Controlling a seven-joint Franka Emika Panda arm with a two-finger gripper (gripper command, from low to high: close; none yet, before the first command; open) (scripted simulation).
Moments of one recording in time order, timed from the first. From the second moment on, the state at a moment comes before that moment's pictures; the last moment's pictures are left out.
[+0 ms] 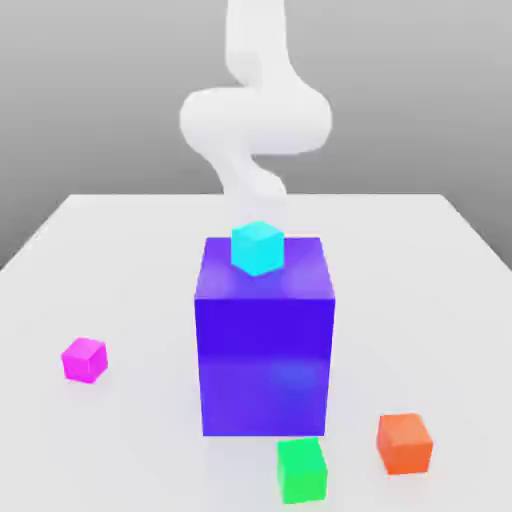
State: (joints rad) arm -0.07 -0.72 -0.01 -2.35 0.00 2.35 0.89
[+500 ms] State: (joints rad) arm -0.51 -0.16 -0.13 -2.72 0.01 2.74 1.57
